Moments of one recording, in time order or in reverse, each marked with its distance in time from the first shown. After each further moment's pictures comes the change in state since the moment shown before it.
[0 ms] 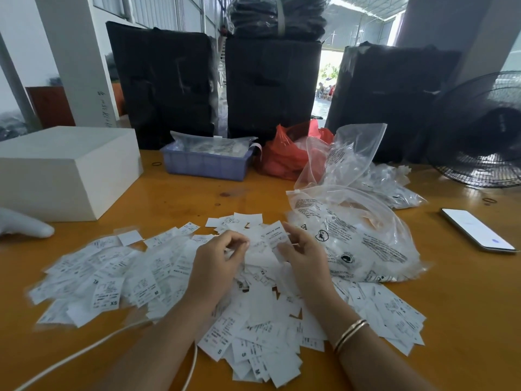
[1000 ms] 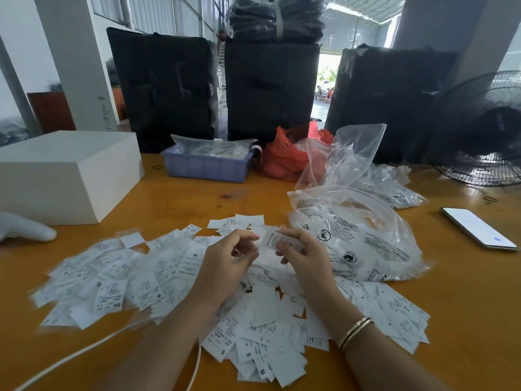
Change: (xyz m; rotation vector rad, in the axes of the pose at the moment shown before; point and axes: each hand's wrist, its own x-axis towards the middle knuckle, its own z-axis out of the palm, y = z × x) left_hand 0.000 0.003 -0.001 -0.142 -0.116 0.031; right_hand -0.005 -0.008 0.002 0.059 -0.050 -0.129
